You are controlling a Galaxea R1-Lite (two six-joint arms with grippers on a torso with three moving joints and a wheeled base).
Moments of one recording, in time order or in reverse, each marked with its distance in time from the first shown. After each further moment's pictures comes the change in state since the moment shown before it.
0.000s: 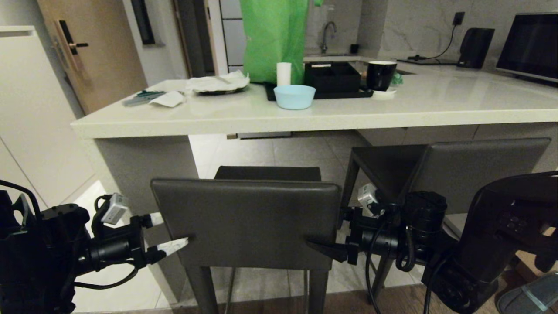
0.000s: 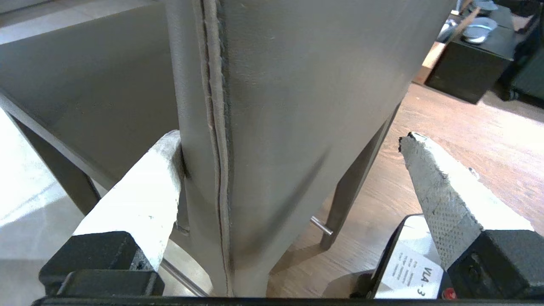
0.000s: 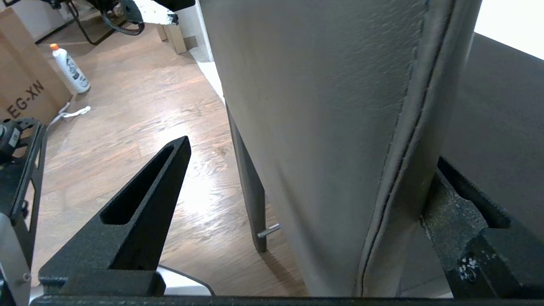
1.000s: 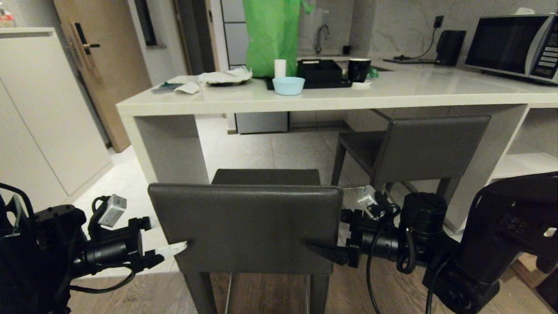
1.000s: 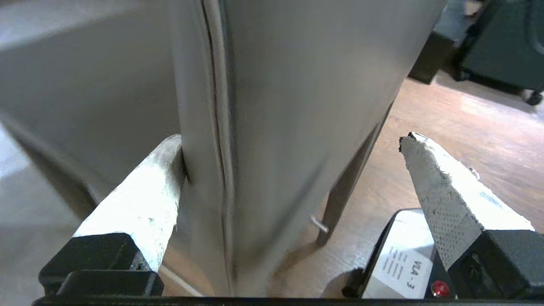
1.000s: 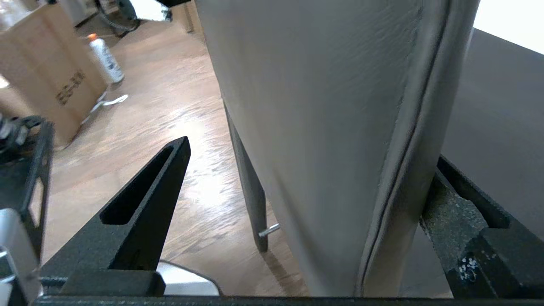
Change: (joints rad) left arm -0.003 -0.033 0.027 0.001 -0.007 0.003; right arm -0.005 -0.001 0.010 0.000 0.002 0.006
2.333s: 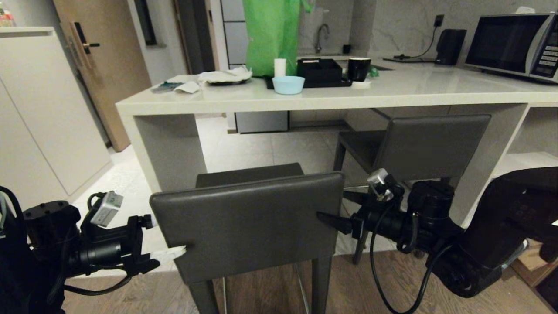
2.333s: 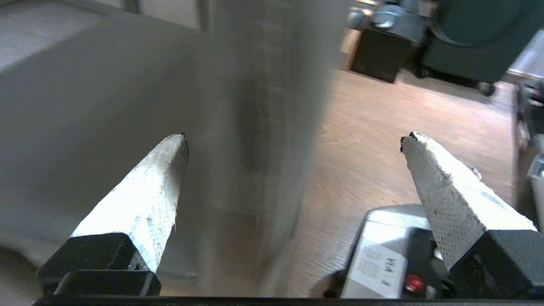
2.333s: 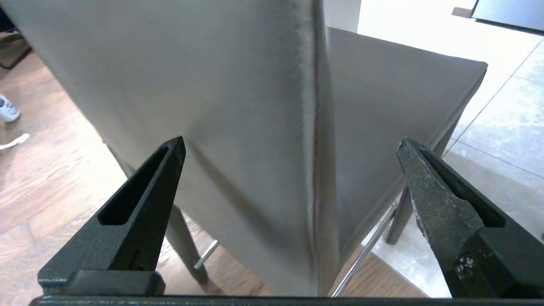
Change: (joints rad) left arm -0.009 -0.080 0.028 -0.001 -0.066 -0.032; right arm -0.083 -0.021 -0.061 0.058 -0.203 0.013
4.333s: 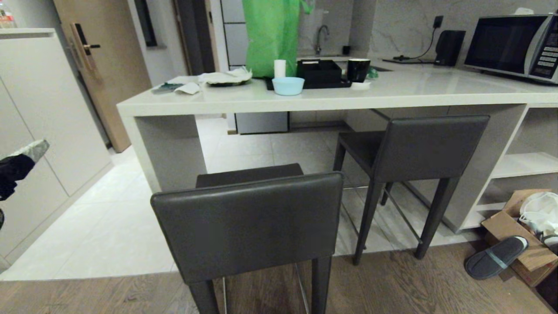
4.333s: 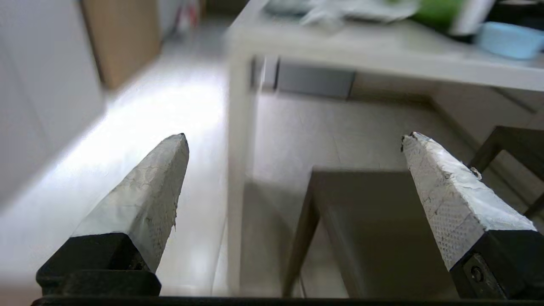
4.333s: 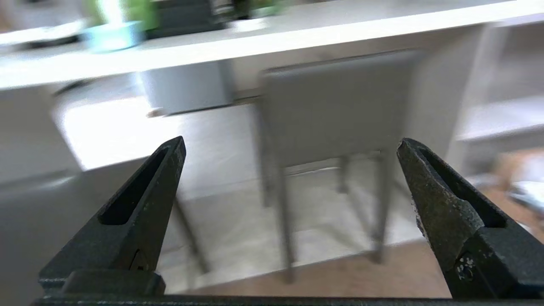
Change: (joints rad) left arm 0.200 -0.856 -0.123 0.632 0.961 -0.243; right arm -0.198 -1.393 0.249 0.897 -0.843 0.046
